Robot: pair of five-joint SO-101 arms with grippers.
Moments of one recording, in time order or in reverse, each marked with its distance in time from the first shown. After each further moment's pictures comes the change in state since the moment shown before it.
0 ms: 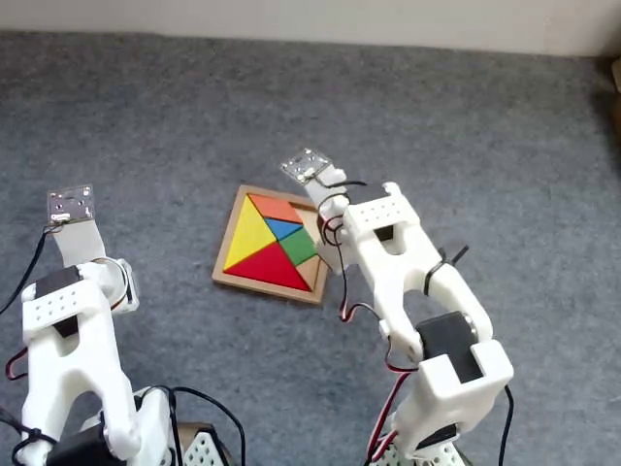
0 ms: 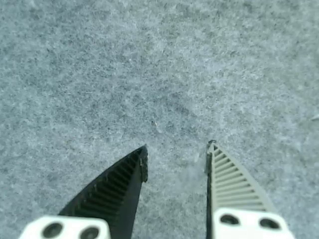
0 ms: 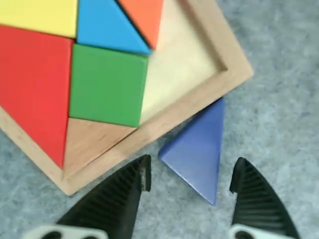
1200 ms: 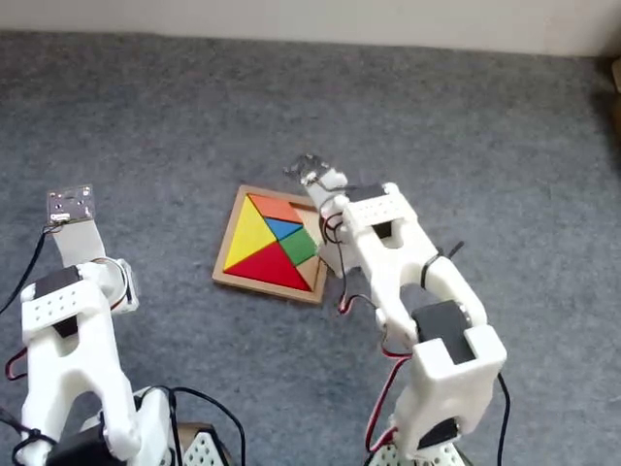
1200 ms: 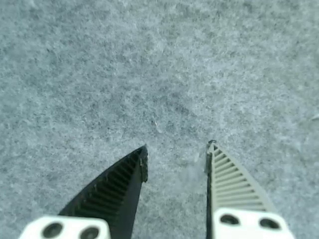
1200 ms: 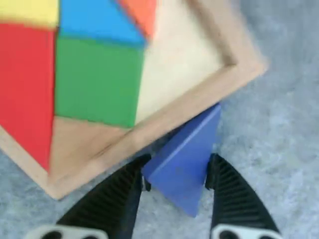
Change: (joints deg) left arm 0.0 0.0 0.0 -0.1 0.0; right arm 1.2 7.6 -1.1 -0.1 2.2
